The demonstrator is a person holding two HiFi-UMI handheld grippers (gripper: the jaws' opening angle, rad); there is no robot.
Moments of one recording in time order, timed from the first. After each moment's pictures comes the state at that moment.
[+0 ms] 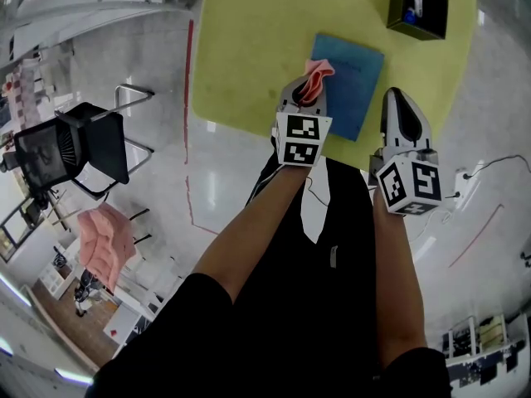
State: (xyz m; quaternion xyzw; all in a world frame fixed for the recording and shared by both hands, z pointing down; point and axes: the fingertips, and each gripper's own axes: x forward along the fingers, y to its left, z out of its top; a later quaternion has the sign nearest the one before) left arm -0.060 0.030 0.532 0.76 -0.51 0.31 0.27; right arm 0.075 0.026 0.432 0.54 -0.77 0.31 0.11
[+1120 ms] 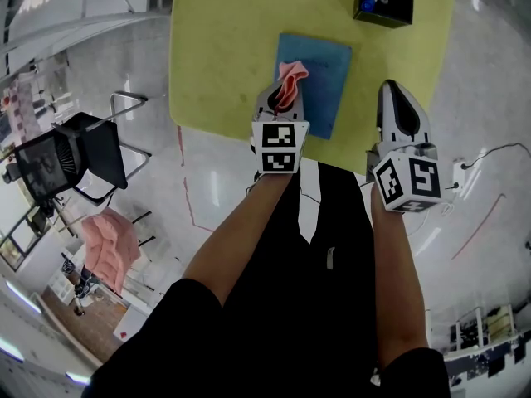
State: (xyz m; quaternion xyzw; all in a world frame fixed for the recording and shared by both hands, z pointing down) left arm -0.038 0.036 0.534 0.75 -0.52 0.33 0.26; right arm 0.132 0.016 0.439 0.55 -0.77 0.31 0.11
